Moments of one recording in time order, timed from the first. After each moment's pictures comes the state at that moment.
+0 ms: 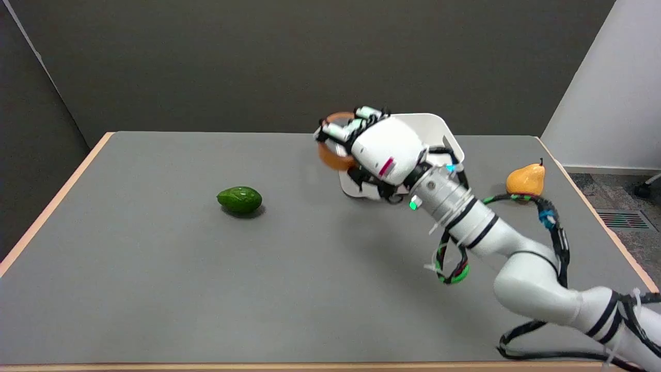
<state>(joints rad) 0.05 -0.90 -1.99 1.75 0.71 0.33 -0.26</state>
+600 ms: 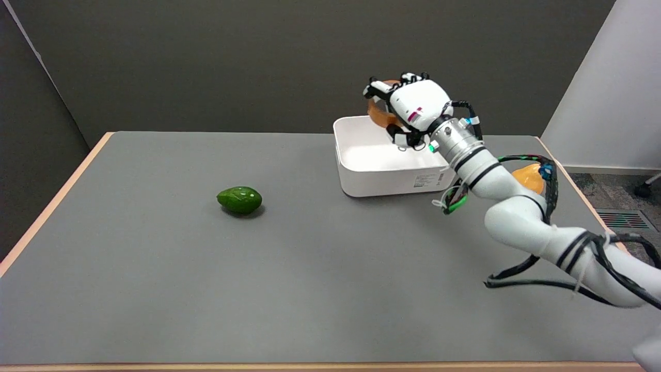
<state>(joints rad) 0.37 -0.89 -2.02 1.33 0.89 0.34 -0.26</state>
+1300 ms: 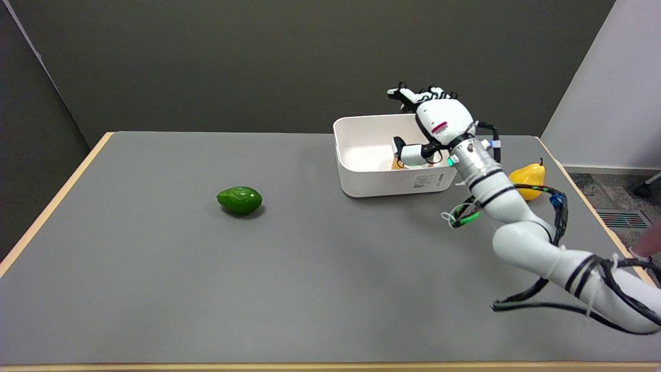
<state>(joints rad) 0.24 -0.89 -1.98 1.32 1.05 0.50 -0.25</state>
